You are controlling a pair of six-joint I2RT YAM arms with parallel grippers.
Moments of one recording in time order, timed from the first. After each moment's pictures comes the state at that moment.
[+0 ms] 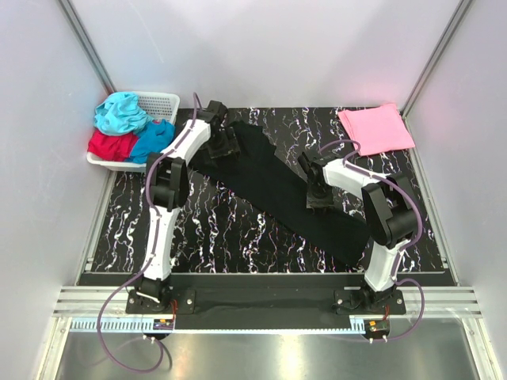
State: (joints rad) left arm -0.28 2.43 2.17 -0.98 0.07 -0.59; right arm 0.44 1.86 1.22 -0.81 0.21 0.54
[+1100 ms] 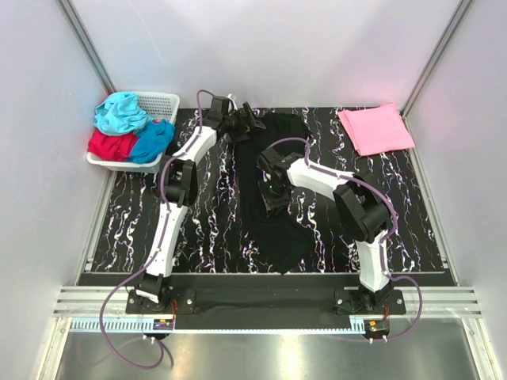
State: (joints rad) left arm -0.27 2.72 2.44 -0.35 0.49 -0.75; right arm 0.68 2.04 1.48 -0.76 -0.15 0.39
